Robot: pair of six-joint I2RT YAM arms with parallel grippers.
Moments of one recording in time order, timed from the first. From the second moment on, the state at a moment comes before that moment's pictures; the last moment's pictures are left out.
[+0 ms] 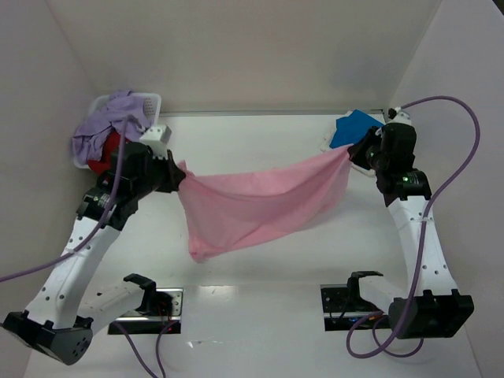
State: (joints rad) left arm -0.31 0.97 1.19 -0.69 0.07 -0.25; right arm -0.01 1.08 1.19 -0.53 -0.06 0.46
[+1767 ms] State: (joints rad) left arm -0.31 1.31 0.65 -0.39 0.27 -0.65; right arm -0.01 1.18 1.09 -0.46 -0.07 0.46
